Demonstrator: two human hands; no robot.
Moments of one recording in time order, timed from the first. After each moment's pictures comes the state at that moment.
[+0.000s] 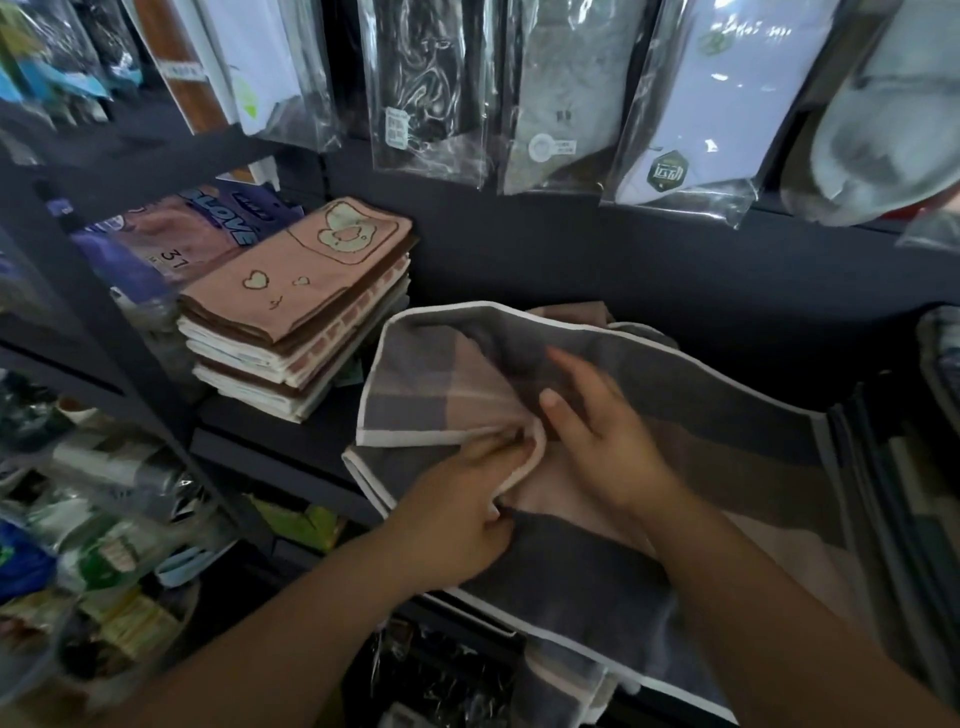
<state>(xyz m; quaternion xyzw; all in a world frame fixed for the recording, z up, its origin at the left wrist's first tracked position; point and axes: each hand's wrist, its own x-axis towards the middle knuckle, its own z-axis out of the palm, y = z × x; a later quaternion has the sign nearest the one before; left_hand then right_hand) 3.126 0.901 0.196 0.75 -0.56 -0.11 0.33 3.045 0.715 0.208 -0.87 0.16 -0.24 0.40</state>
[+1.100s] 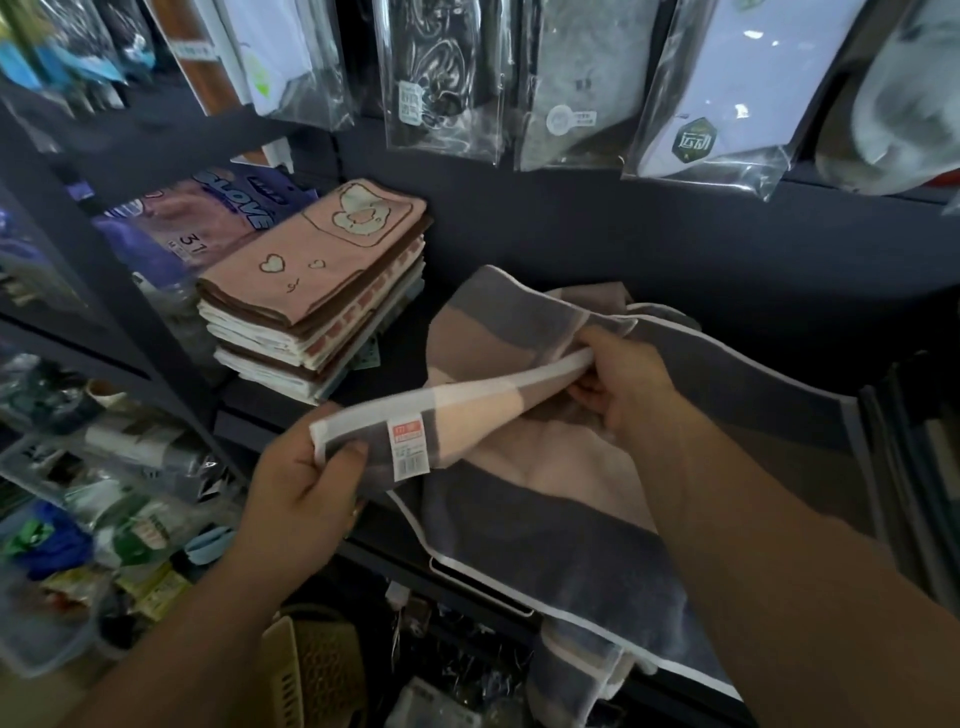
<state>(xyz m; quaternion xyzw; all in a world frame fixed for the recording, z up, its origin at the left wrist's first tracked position) 3.143 0.990 0.225 0.77 -0.29 0.01 0.57 3.101 0.702 0.234 -0.50 0.44 -0.21 0.72</state>
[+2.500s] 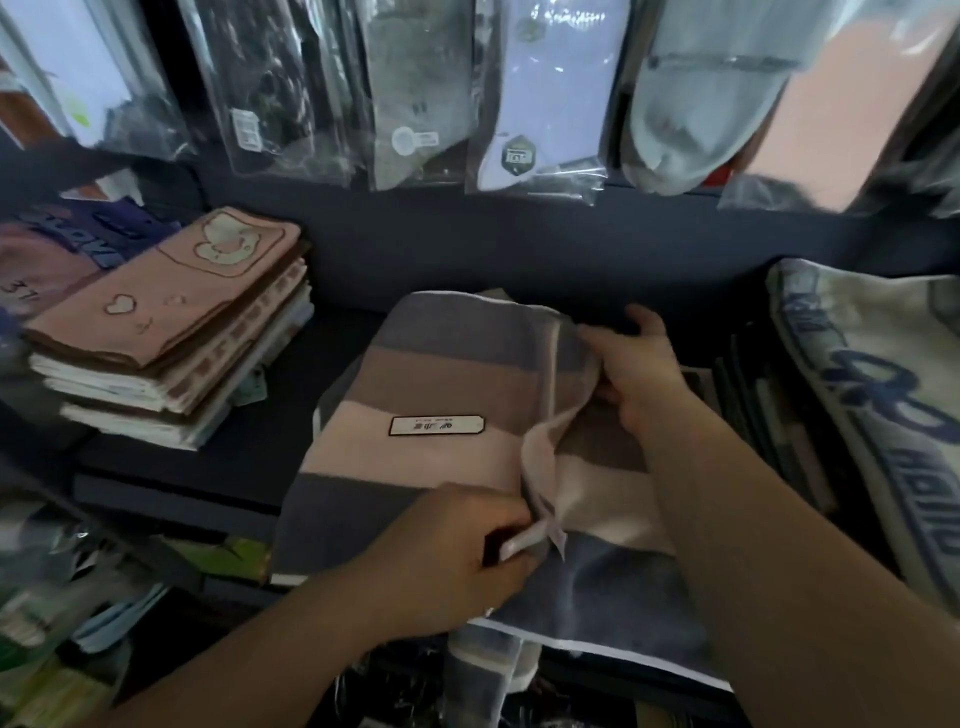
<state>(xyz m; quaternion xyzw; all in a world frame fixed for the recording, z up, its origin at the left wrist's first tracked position) 3.061 0.877 0.229 0.67 -0.62 -0.22 0.35 3.006 0.632 0.252 -0.55 0.44 -0.34 0.62</state>
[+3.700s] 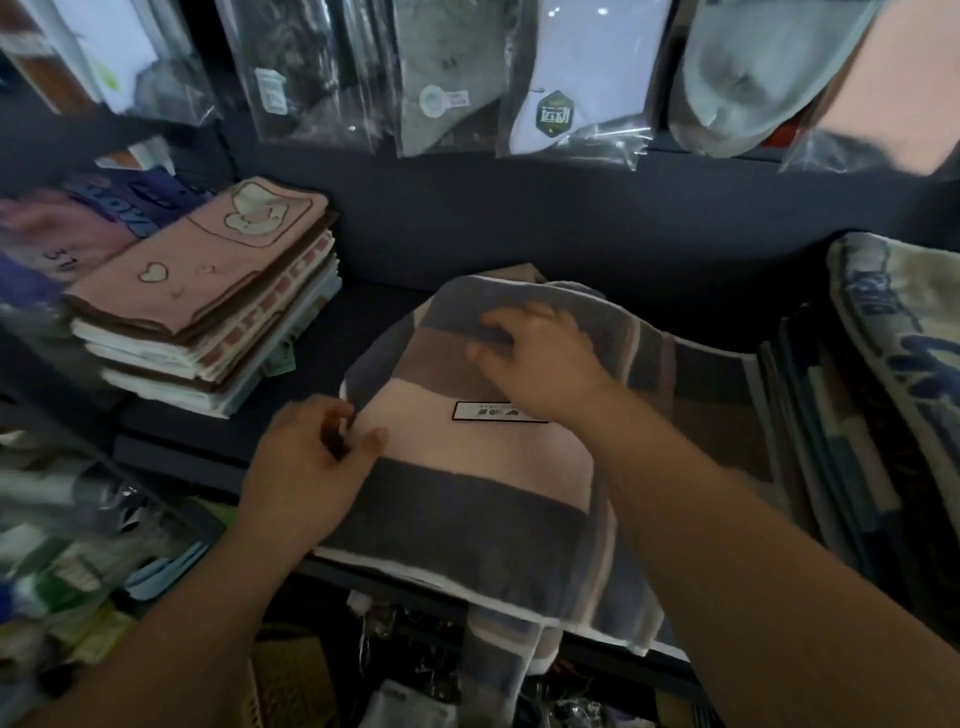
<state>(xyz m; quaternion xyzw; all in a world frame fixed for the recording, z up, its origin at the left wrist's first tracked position) 3.148 0.928 0.199 0.89 -0.27 -0.03 0.36 3.055 0.700 0.253 -0.94 0.26 -0.09 0.21</state>
